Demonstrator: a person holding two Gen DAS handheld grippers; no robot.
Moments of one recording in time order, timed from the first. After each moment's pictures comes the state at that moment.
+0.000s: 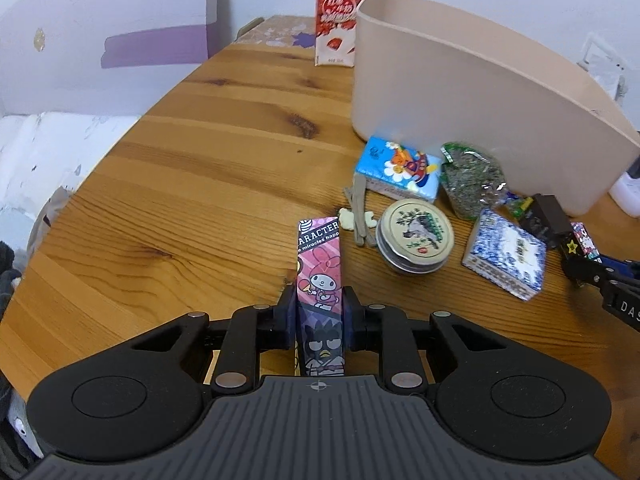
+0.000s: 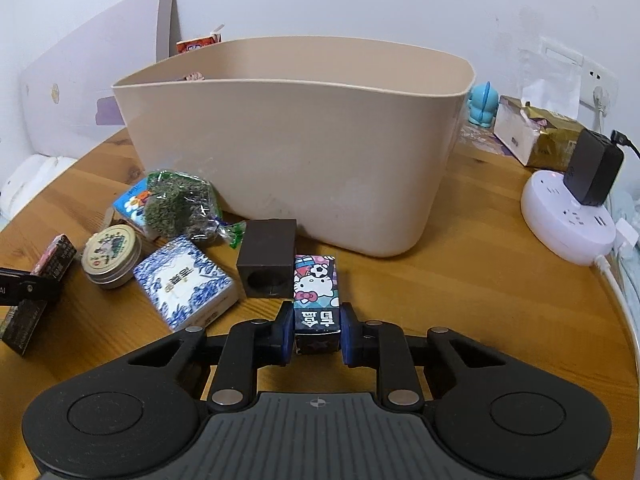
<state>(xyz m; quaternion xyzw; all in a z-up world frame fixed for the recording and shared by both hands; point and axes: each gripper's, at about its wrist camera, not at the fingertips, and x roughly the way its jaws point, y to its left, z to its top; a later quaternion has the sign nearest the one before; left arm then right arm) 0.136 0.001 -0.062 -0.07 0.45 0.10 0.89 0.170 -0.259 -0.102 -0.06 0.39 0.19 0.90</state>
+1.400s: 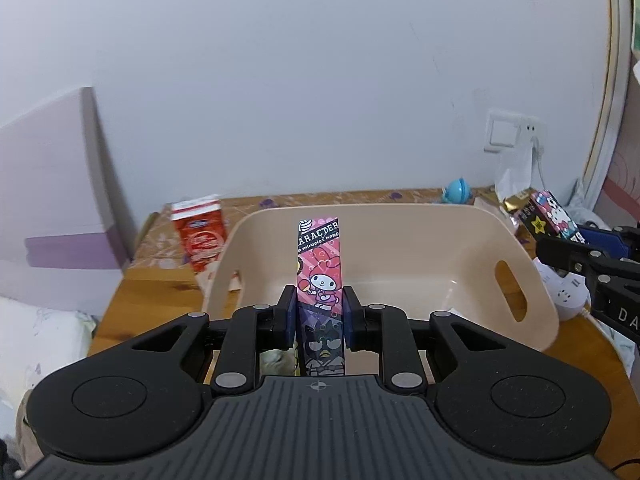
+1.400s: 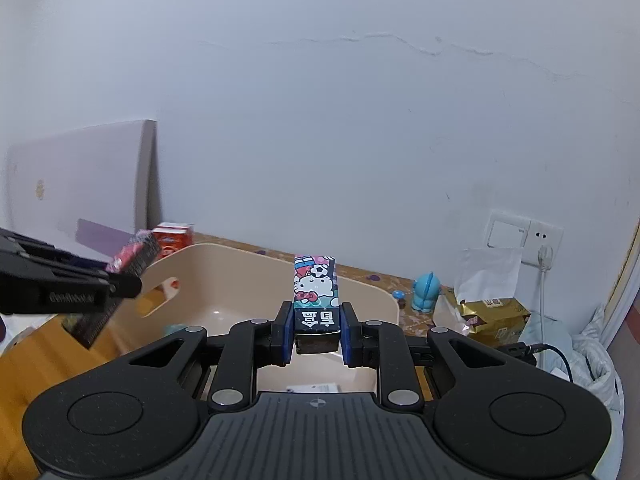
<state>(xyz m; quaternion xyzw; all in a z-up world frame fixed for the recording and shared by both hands) 0.265 -0.069 0.057 0.04 0.31 -0.02 0.95 0.214 -0.266 0.045 -0.06 0.23 0.16 0.96</state>
